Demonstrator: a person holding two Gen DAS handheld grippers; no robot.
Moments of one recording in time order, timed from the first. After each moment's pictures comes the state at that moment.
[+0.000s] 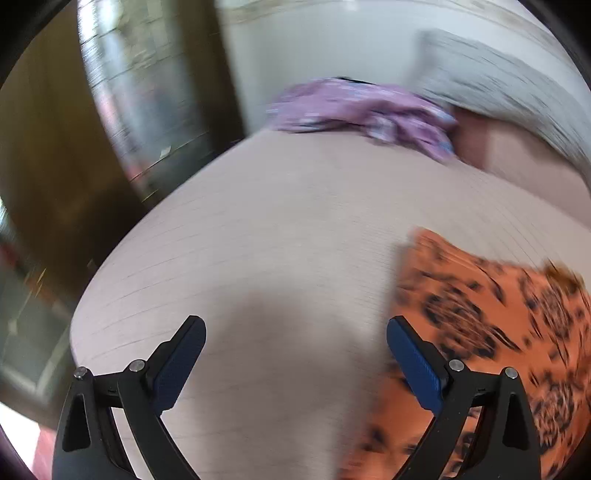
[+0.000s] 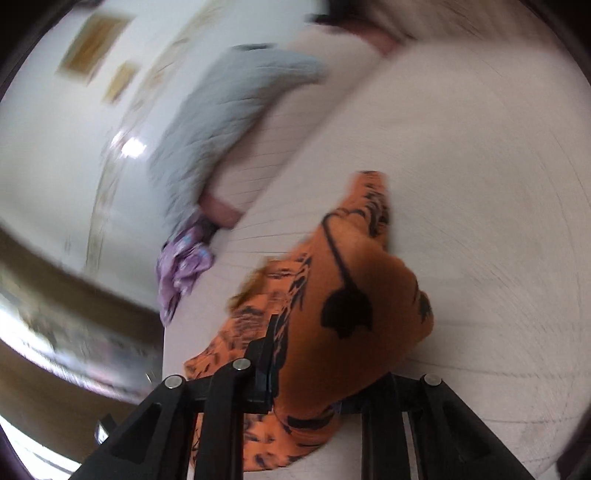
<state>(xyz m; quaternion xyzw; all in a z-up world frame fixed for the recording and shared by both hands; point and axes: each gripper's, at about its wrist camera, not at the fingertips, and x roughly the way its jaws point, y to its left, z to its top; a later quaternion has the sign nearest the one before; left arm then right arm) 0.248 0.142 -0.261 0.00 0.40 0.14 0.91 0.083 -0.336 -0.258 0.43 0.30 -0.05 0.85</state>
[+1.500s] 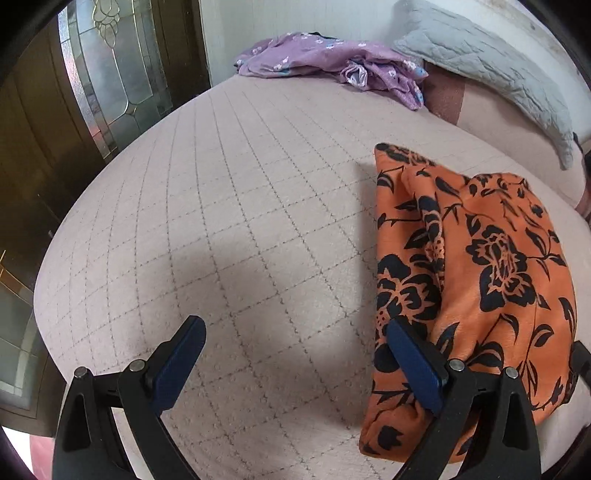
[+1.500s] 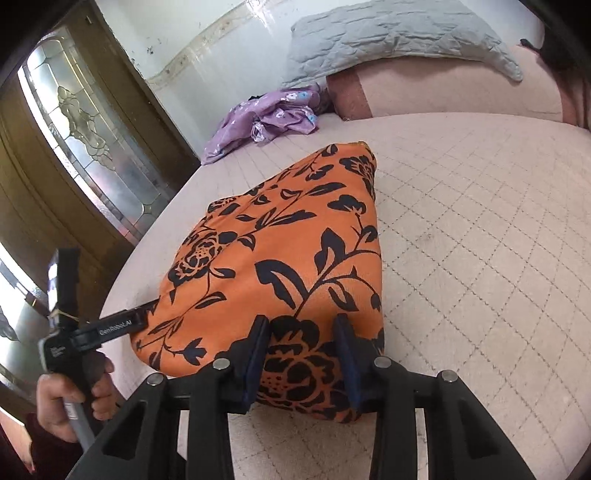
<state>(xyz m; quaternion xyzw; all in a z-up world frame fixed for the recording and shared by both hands) 0.224 0.153 -0.307 -0.01 0.47 0.02 0.88 0.129 -0.154 -0.307 0.17 0.40 0.11 0.89</state>
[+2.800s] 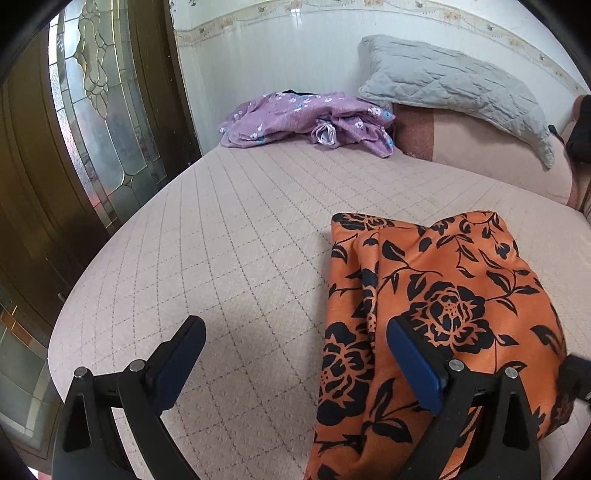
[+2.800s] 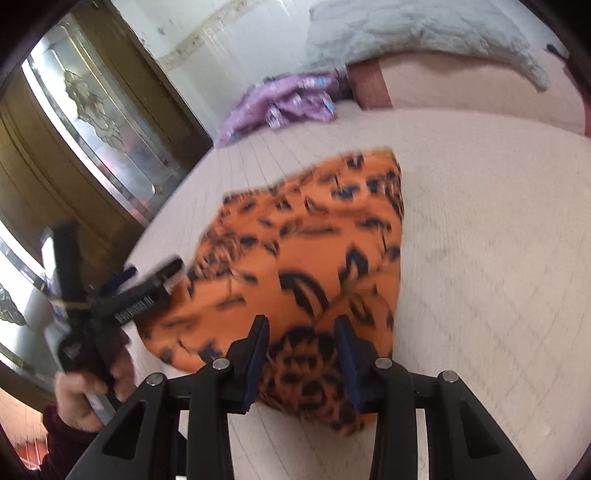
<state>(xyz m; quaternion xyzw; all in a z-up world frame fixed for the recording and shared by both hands) 0.217 0.112 -0.275 0.04 0.37 0.02 0.93 0.139 -0.150 -0.288 0.15 0.44 0.14 0.88</state>
